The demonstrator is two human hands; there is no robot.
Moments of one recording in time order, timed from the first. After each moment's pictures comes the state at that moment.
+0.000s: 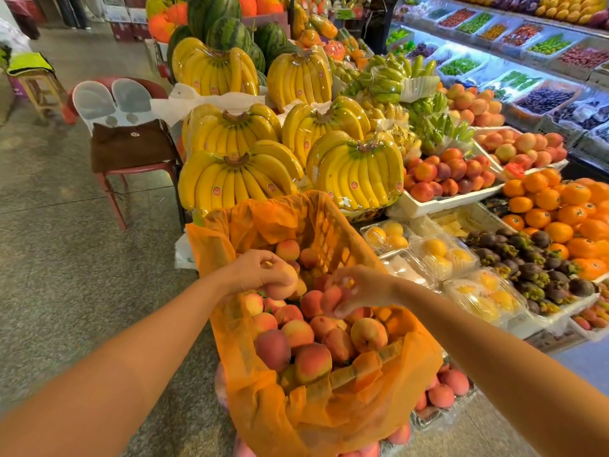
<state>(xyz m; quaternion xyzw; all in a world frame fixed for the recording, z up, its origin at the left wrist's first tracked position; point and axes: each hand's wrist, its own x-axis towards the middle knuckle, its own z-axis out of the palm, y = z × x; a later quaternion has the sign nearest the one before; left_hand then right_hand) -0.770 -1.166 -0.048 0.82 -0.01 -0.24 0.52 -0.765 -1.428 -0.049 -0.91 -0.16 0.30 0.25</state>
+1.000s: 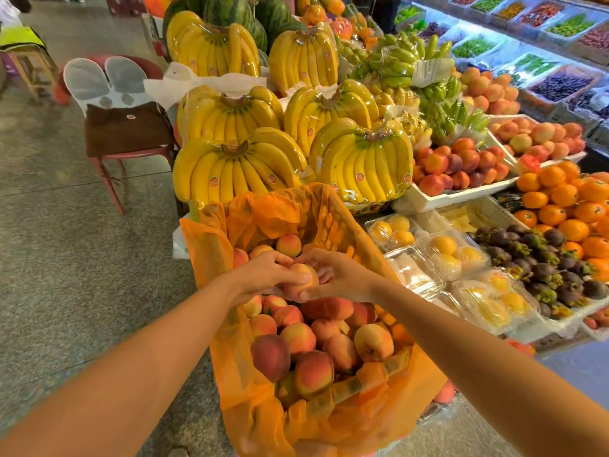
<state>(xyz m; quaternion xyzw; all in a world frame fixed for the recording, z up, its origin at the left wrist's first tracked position) -0.750 -1.190 -0.068 0.71 0.02 -0.33 0.62 -0.743 -1.386 -0.061 -0.85 -0.23 0.23 0.42</state>
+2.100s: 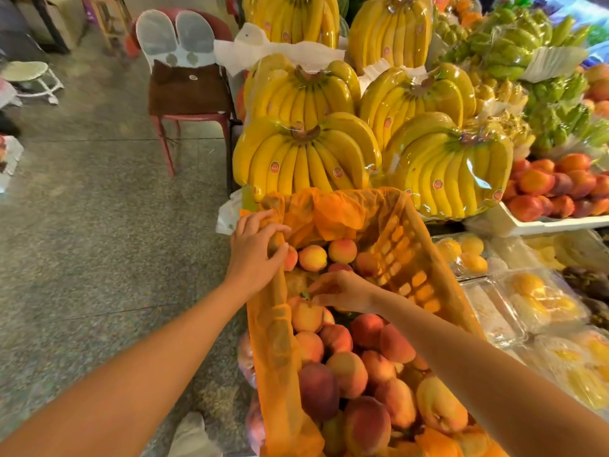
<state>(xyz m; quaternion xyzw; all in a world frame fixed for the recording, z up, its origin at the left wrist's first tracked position) -0.713 -1.090 -0.127 0.93 0.02 0.14 0.34 -0.672 -1.307 -0.149 -0.87 -0.24 0.34 0.24</state>
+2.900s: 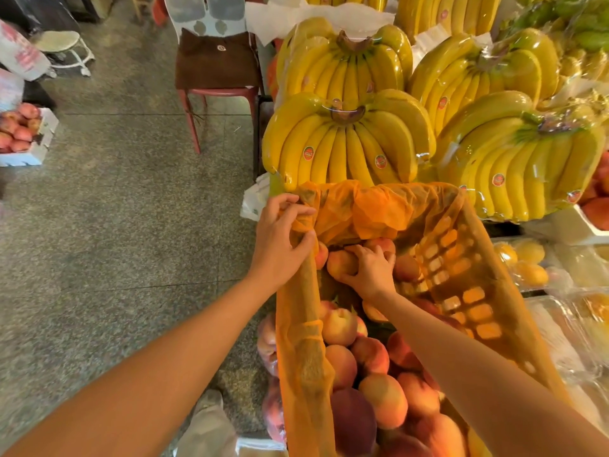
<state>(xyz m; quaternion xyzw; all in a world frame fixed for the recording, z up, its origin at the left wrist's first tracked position) -0.689 -1.074 -0.142 0.88 0.04 0.16 0.45 -0.628 -1.276 -0.223 -0.97 -0.16 0.09 0.13</state>
